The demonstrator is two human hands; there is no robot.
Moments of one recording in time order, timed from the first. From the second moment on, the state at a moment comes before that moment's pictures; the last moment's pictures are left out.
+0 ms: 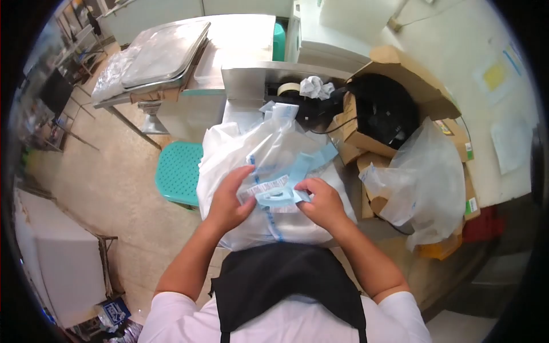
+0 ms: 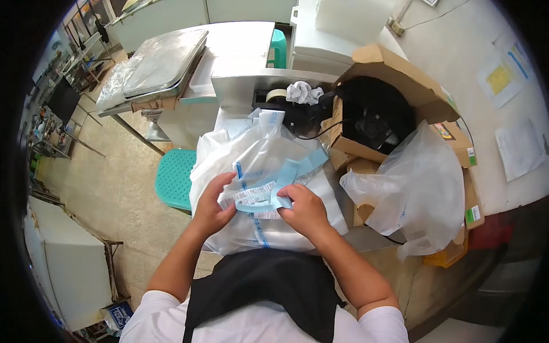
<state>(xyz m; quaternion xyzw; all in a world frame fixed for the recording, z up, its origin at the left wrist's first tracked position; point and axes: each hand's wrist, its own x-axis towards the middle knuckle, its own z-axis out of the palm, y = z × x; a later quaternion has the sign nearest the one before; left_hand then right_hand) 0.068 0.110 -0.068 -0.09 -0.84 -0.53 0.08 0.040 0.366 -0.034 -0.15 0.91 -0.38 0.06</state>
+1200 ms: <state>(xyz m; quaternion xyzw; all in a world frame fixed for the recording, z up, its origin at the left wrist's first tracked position) 0.060 0.097 -0.044 -0.06 -0.38 -0.77 -0.51 -0.014 0.379 0.018 -0.13 0.95 -0.28 0.00</state>
